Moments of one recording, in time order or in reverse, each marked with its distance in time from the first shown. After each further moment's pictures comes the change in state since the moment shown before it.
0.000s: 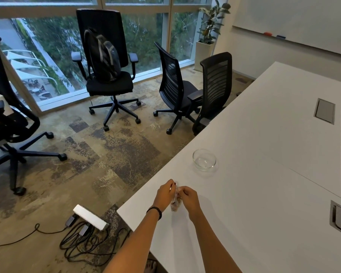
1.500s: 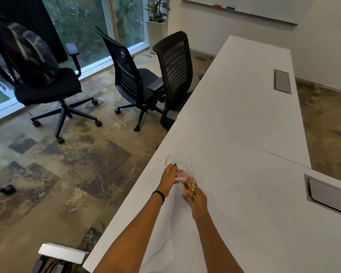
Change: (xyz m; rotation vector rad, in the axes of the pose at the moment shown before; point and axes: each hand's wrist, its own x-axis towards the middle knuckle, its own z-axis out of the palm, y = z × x) left_hand 0.147 0.081 0.069 -0.462 -0.260 -0.169; right_hand 0.095 0.030 -0.078 0.838 0.418 0.325
